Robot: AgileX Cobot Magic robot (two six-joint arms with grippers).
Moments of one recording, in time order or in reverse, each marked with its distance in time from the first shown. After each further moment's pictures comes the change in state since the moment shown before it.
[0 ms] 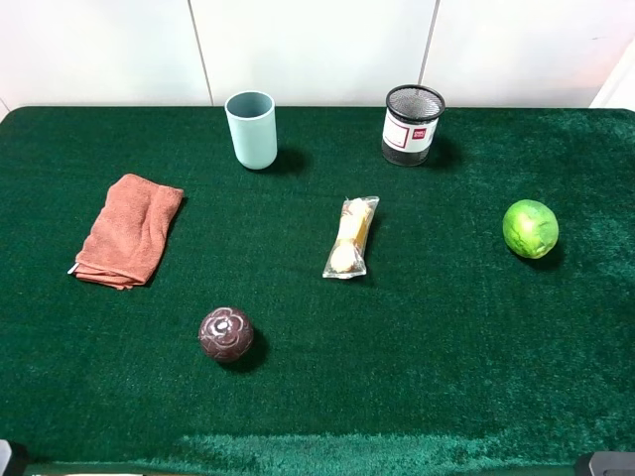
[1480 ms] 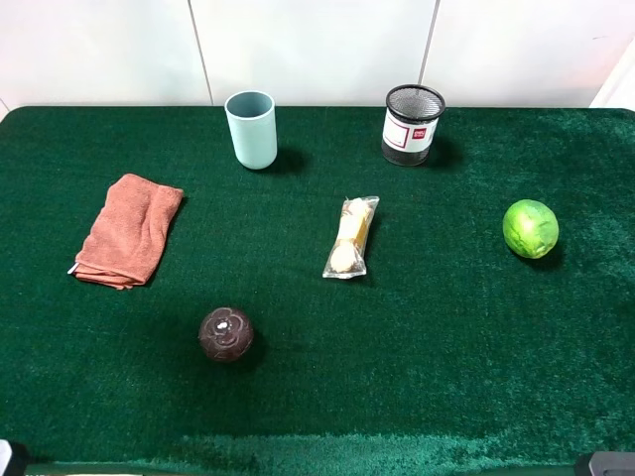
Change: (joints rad) left arm -0.009 1.160 -0.663 -0.104 0.027 0.101; right arm 0.000 0.000 0.000 0.000 -0.001 0.000
